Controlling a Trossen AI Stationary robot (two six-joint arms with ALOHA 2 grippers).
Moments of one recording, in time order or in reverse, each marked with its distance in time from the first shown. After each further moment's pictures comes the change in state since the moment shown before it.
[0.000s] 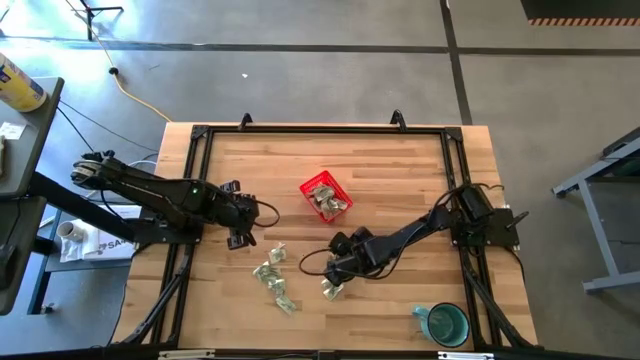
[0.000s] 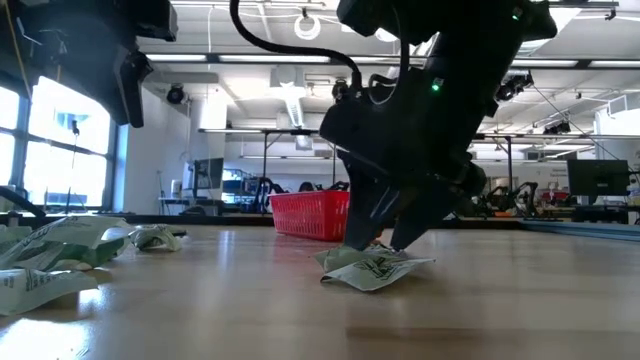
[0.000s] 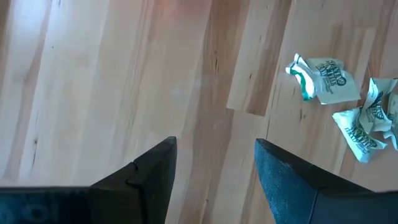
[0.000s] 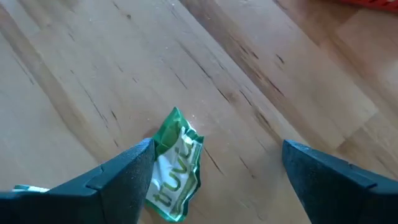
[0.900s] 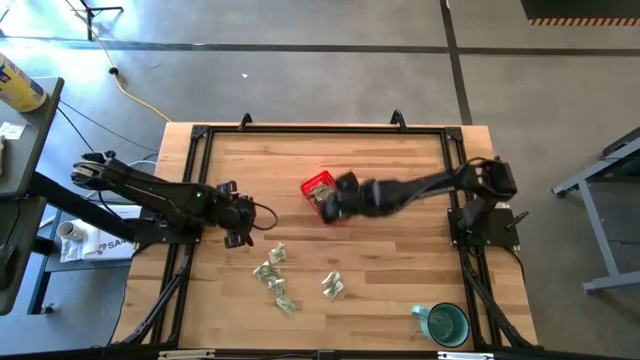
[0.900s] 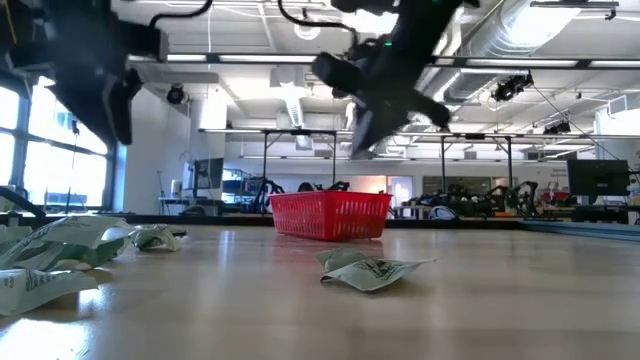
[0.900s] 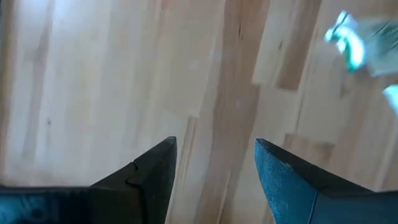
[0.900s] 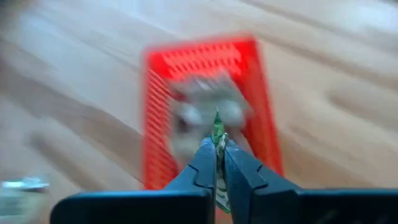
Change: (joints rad) left arm 0.000 -0.001 -0.085 -0.008 -0.040 -0.004; right arm -0.291 -0.269 0.052 -0.172 0.124 0.009
